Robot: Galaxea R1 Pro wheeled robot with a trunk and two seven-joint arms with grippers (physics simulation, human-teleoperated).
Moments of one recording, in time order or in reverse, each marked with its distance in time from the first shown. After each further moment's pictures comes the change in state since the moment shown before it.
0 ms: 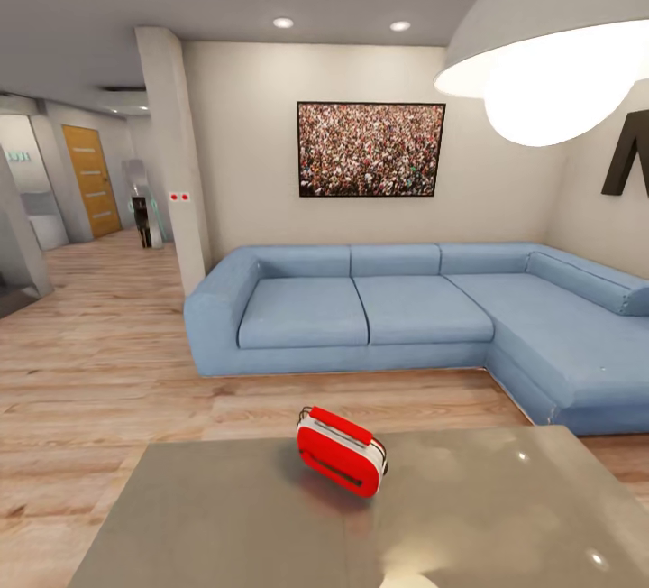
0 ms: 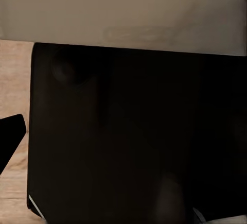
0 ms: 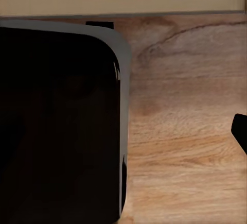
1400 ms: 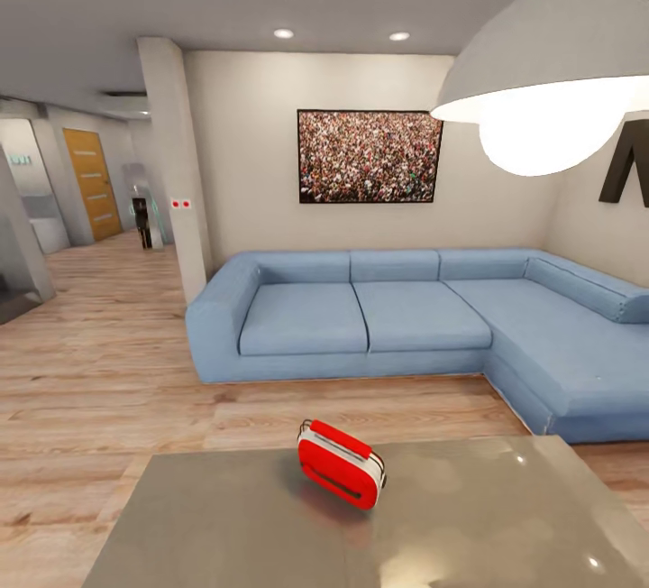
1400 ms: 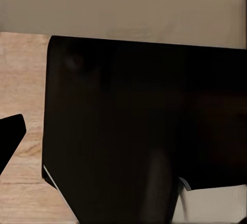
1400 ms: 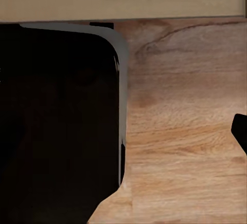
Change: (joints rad) left arm 0.000 0.001 0.000 0.000 0.002 0.000 -0.001; right arm 0.000 0.001 -0.002 0.000 0.000 0.000 -0.001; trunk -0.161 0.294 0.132
